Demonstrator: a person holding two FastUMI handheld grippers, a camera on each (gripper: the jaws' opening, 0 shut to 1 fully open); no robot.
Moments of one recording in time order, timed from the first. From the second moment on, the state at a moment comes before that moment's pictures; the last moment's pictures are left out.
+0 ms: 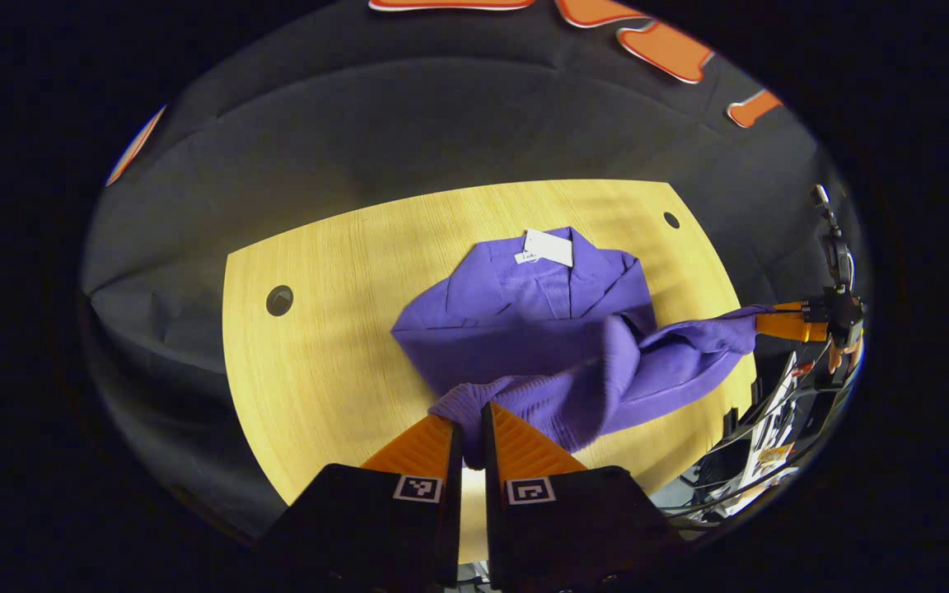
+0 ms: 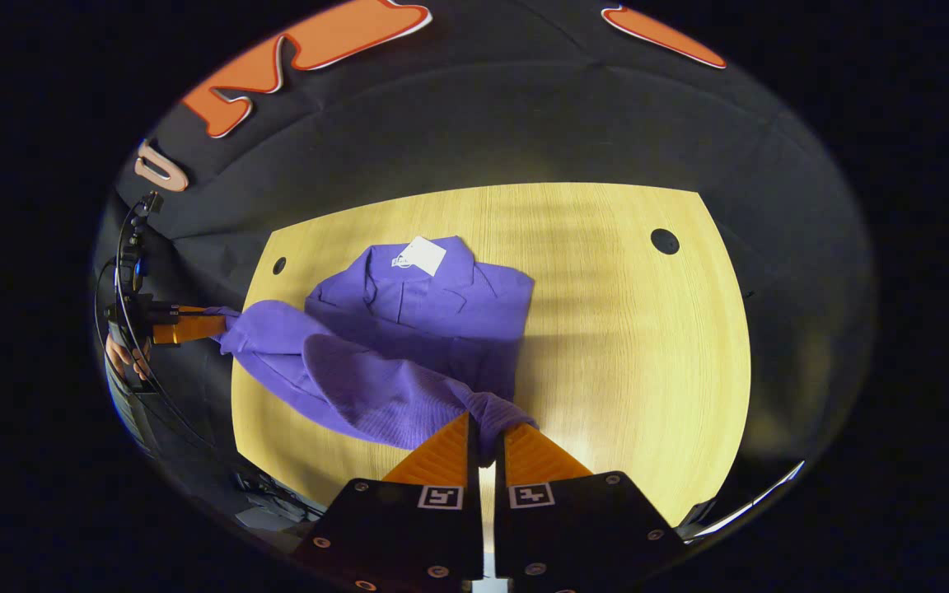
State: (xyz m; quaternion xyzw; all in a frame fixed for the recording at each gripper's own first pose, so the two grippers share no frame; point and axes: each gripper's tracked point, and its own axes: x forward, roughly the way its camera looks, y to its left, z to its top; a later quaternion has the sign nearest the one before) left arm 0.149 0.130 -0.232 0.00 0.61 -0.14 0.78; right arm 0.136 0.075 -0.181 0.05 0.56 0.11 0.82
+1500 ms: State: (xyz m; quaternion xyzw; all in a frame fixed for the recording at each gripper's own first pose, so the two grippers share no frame) left arm 0.235 0.140 -0.201 -0.01 0.39 -0.05 0.92; right arm 0.259 0.094 -0.140 0.14 0.35 0.07 0.92
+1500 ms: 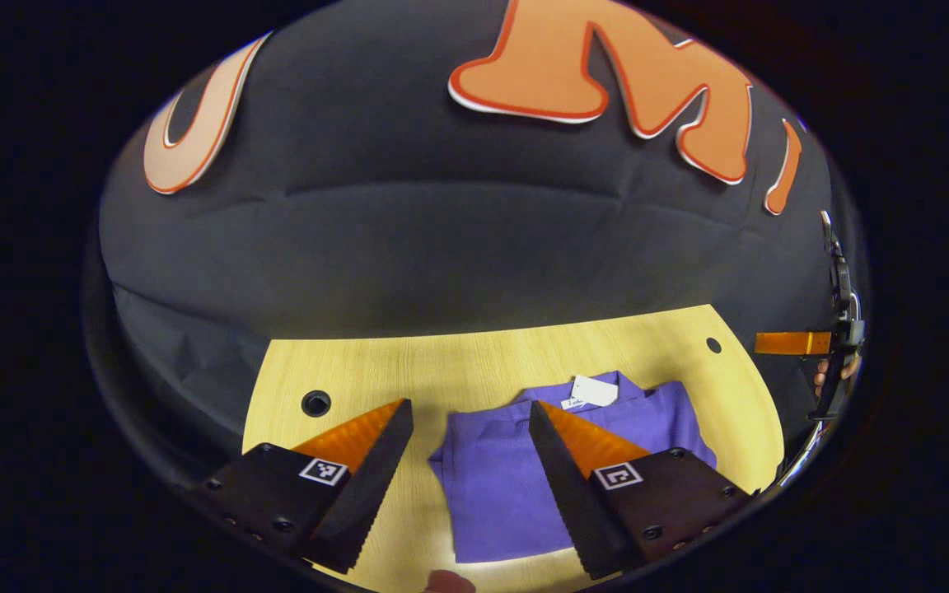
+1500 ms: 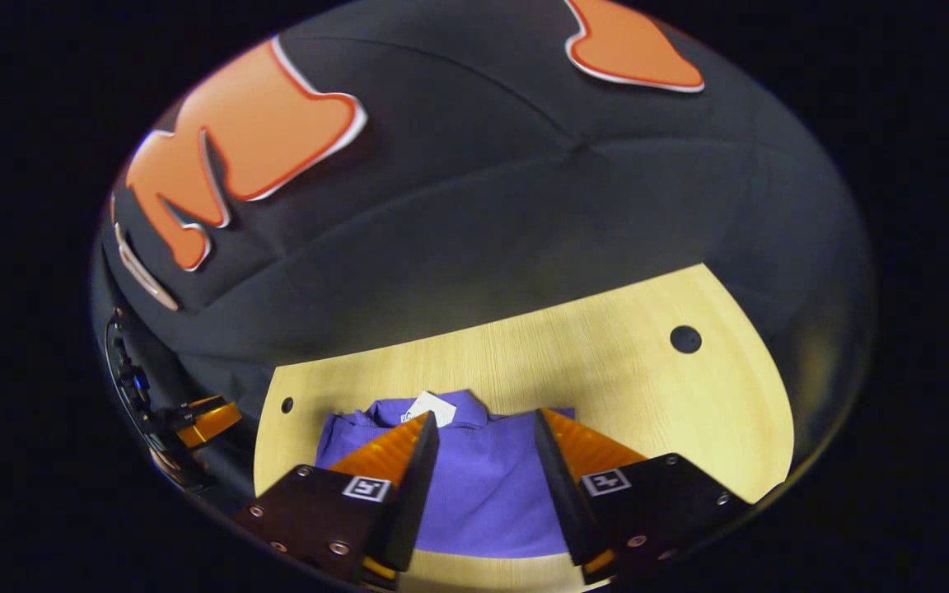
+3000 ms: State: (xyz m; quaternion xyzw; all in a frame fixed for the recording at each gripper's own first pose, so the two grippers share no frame) left arm -0.045 0.037 0.008 0.03 -0.02 -0.01 1.00; right arm -0.001 0.131 -0.002 -0.04 0.02 0.11 0.99
